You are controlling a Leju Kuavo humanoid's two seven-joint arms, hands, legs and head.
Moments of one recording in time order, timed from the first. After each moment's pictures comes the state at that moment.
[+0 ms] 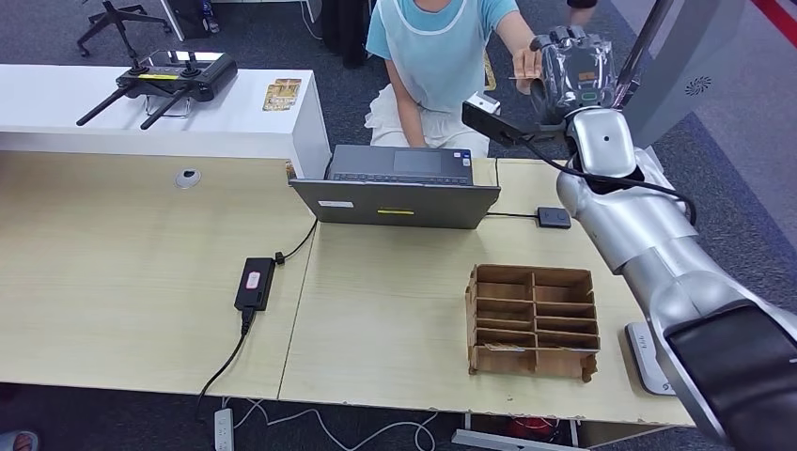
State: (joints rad) left arm -0.08 0.00 -1.06 -0.16 0.84 0.01 0.01; right arm -1.14 -0.18 0.65 -0.66 1.22 -0.32 0.08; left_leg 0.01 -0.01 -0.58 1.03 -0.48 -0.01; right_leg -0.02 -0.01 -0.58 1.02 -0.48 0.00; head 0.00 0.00
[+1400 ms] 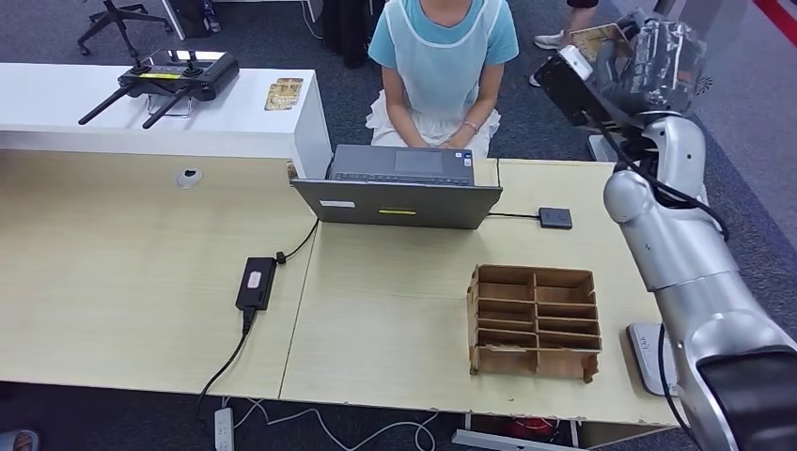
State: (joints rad) left arm -0.06 -0.01 -1.06 -0.16 0.86 0.02 -0.02; right arm -0.95 -0.30 0.38 -0.97 0.90 -0.45 -0.01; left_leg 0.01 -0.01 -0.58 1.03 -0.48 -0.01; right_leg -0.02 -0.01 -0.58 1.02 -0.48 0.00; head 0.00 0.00
